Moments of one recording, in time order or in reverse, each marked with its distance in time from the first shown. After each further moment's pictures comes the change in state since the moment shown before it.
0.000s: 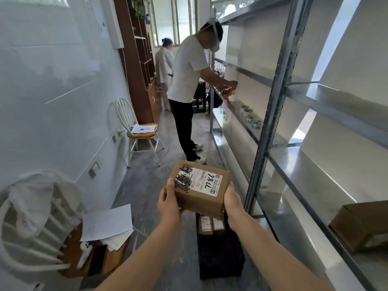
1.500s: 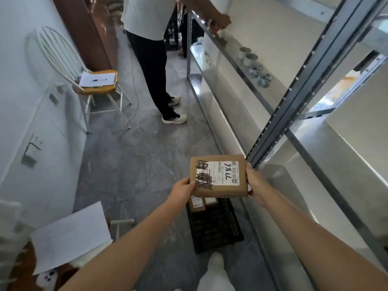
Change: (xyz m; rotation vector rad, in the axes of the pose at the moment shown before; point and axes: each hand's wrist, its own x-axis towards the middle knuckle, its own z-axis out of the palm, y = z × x) left_hand 0.331 -0.063 0.082 0.748 -0.494 -0.292; right_hand 0.306 -0.024 0.029 -0.226 0.232 0.181
